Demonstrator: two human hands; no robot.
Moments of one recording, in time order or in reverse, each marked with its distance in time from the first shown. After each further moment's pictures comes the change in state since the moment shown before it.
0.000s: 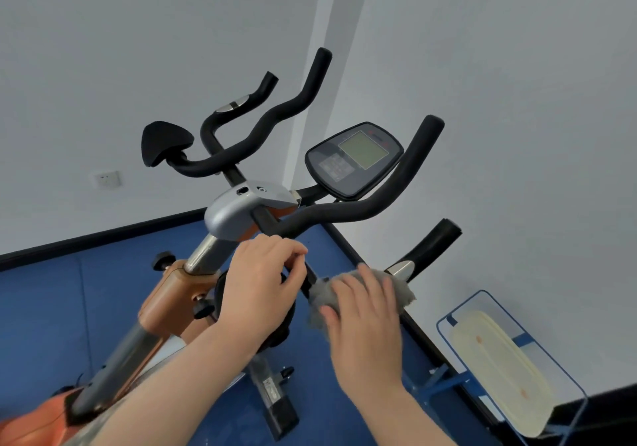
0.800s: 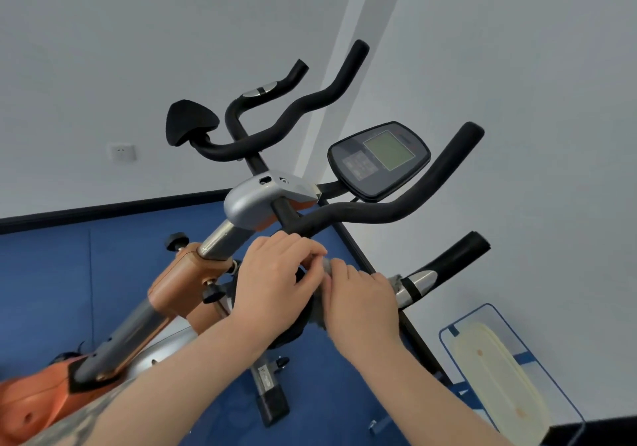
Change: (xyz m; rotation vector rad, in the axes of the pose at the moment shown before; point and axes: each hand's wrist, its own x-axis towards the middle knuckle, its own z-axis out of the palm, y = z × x) left_hand -0.003 -0.003 0.000 -0.009 0.037 -0.012; right_hand 0.047 -0.020 -0.006 -0.222 -0.181 -0.100
